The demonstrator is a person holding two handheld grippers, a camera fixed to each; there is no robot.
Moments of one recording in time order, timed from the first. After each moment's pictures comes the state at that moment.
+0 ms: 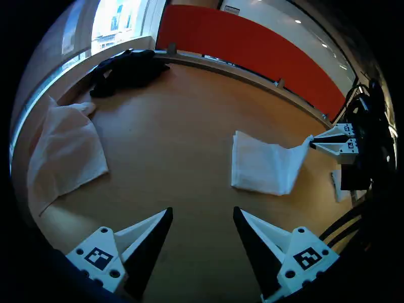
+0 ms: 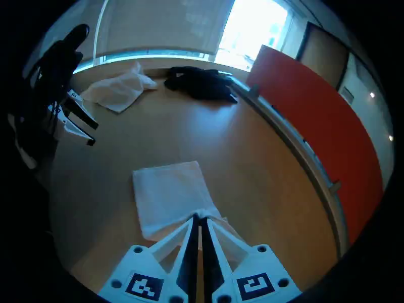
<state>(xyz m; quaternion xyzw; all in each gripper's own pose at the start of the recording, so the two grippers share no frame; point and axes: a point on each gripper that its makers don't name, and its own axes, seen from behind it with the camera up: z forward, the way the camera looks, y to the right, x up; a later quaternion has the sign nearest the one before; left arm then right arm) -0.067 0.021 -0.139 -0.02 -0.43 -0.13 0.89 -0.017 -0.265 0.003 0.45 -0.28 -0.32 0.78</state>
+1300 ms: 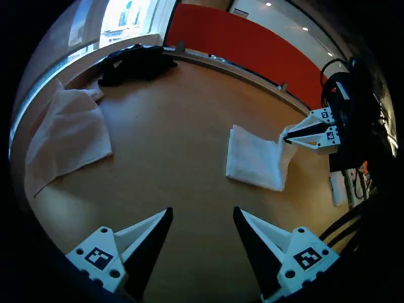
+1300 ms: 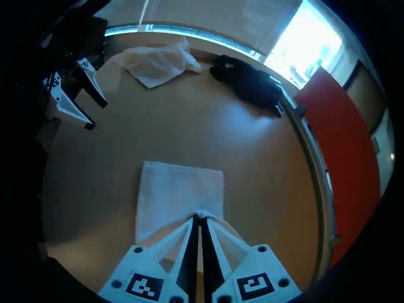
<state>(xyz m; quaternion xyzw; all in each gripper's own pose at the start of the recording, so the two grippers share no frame) -0.075 0.020 -0.163 -0.01 -0.42 -0.16 0.89 -0.046 -0.336 0.010 0.54 -0.27 -0.44 0.67</state>
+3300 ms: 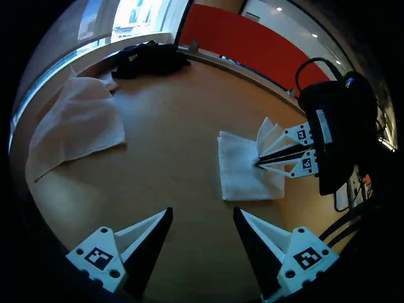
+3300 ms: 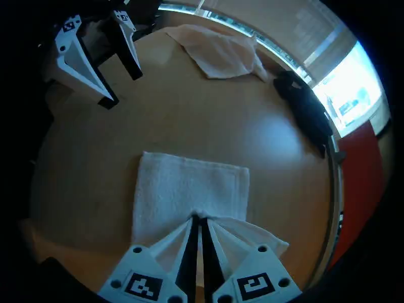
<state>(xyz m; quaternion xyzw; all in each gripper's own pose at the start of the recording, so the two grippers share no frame) -0.083 0.003 -0.181 0.02 -0.42 -0.17 0.89 -0.108 -0.403 -0.034 0.60 -0.22 -0.53 0.56</state>
